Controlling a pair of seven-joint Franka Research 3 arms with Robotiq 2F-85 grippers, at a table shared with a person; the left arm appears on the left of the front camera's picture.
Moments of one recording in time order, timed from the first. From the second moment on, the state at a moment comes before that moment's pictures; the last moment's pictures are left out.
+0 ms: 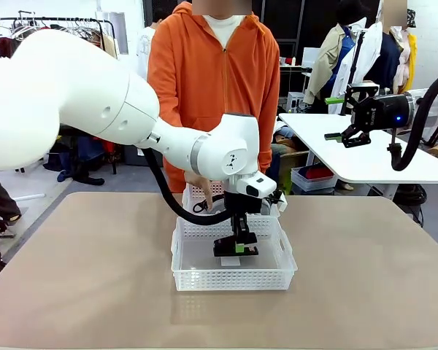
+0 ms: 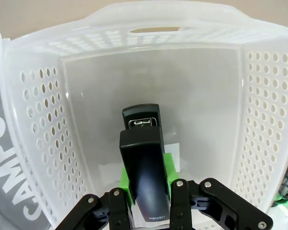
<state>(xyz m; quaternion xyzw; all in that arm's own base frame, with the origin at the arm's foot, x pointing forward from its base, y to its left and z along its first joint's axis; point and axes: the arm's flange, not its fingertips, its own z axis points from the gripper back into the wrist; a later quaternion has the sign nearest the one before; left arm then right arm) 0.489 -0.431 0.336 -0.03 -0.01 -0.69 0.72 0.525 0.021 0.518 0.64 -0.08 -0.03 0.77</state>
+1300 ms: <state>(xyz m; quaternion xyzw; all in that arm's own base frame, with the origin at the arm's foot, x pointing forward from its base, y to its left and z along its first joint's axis) 0.491 -0.421 0.337 -0.03 -0.01 -0.67 0.74 0.525 0.021 0.518 0.64 -0.08 -0.03 0.77</state>
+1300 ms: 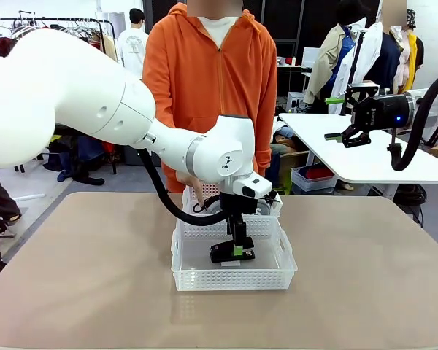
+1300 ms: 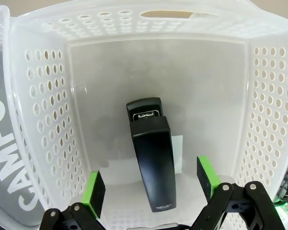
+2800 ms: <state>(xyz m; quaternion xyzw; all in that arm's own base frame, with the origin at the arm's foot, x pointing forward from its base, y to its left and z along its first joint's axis) 0.490 -0.421 0.341 -0.03 -0.01 -0.67 0.74 0.525 0.021 0.518 0.64 -0.08 -0.03 0.77</state>
